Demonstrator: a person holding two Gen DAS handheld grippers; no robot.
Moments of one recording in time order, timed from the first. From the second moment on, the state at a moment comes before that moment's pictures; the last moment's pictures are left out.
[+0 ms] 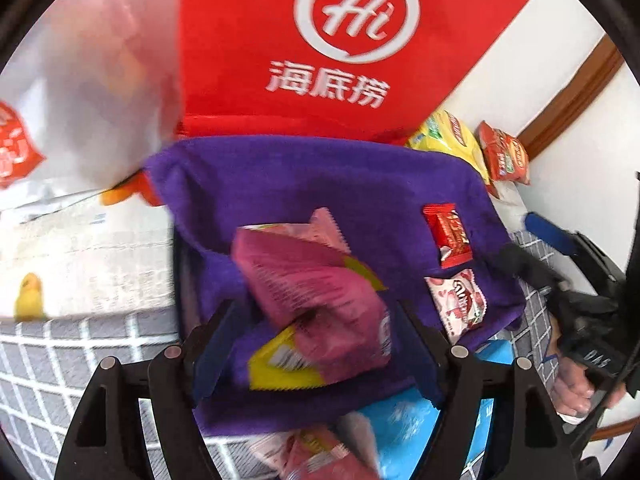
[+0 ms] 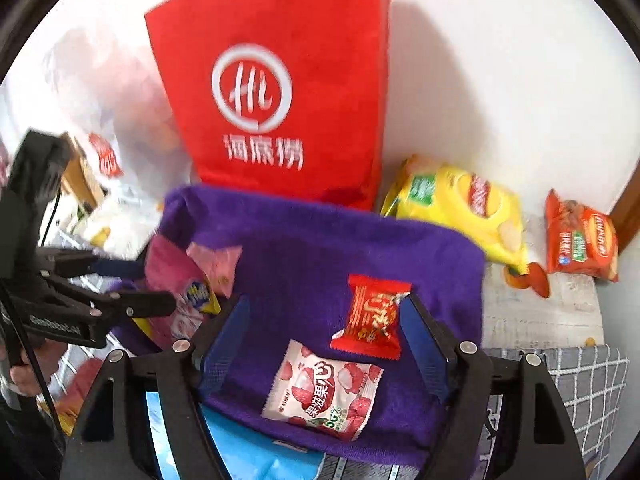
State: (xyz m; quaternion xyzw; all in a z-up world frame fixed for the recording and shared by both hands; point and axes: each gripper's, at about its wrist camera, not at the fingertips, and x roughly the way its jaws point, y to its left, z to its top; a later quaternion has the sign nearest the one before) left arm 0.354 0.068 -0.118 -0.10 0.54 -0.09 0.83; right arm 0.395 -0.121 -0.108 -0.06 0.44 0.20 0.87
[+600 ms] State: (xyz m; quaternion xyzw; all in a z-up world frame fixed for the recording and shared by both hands) left arm 0.240 0.113 -0.071 -0.10 0.49 -0.05 0.87; right arm 0.279 -0.118 -0.077 -0.02 0.42 0.19 0.89
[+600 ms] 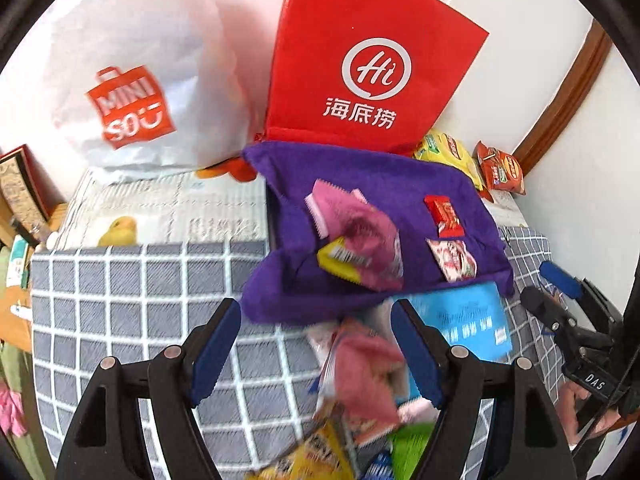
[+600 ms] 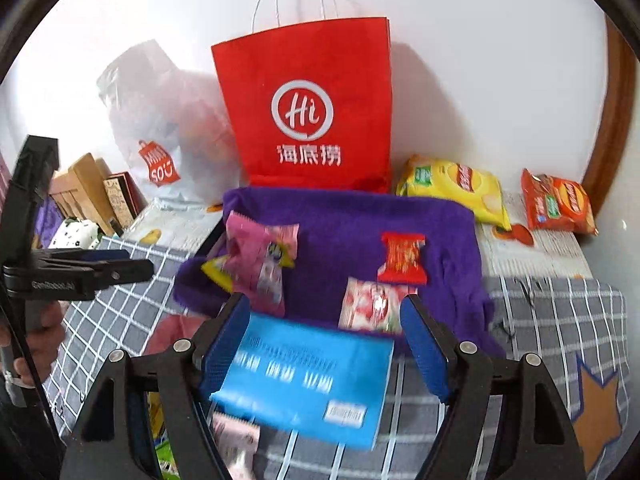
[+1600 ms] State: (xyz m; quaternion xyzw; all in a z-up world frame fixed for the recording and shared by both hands) left arm 0.128 0.156 -0.105 -0.16 0.48 -0.05 0.86; right arm 0.167 -0.043 -0.152 -0.02 0.53 0.23 0.81
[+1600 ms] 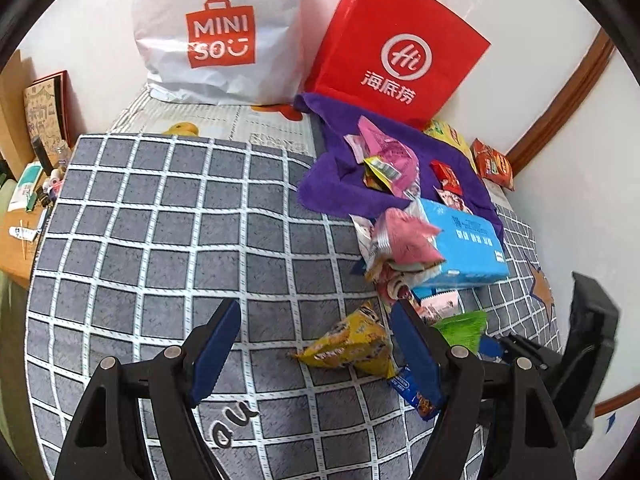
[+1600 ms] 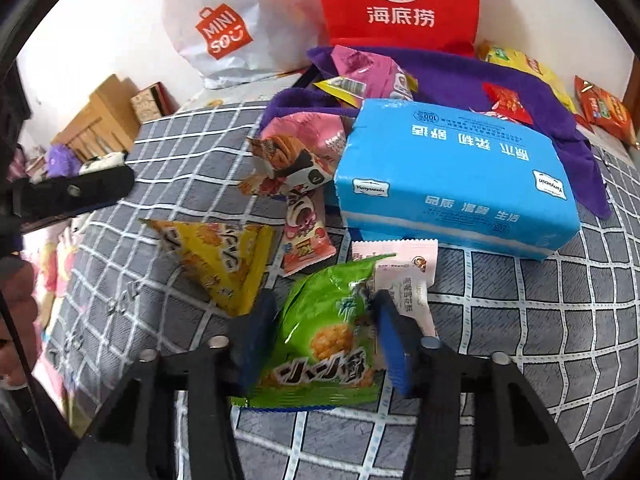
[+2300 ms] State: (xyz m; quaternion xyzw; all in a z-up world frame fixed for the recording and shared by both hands) left arm 0.130 0.098 -0.165 -0.10 0.47 -0.05 0.88; right arm 0.183 -0.199 -0.169 0.01 0.47 0.12 0.88
